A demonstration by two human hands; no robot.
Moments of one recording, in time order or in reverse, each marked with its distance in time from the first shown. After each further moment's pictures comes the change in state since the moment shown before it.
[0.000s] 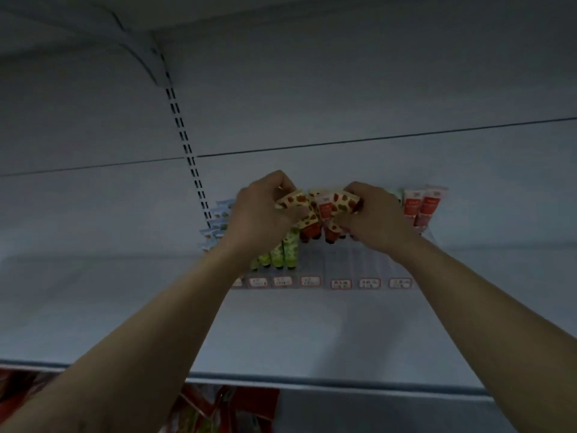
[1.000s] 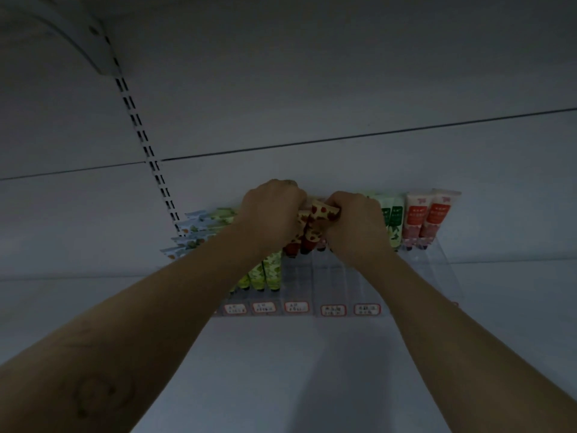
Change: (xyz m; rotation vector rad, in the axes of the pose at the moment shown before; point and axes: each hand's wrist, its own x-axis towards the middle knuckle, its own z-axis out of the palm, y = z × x) left_hand 0.074 -0.021 0.062 0.799 -0.203 0.307; right_hand 0.045 0.034 0.039 -0.198 0.151 -0.053
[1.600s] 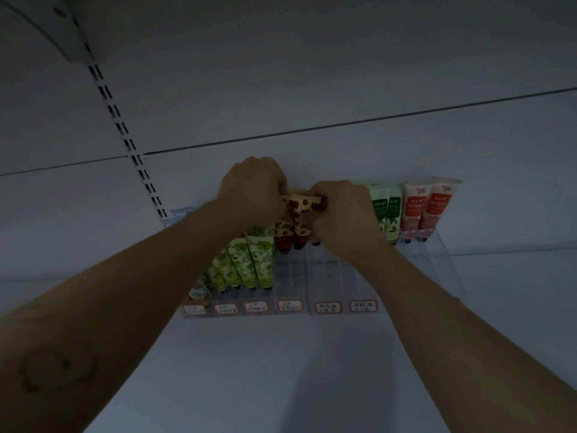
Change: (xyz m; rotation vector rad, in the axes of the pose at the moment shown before) left_hand 0.023 -0.019 0.000 -0.135 -0.028 -0.123; right_hand 0.006 -0.005 -0.001 0.071 -0.025 -0.051
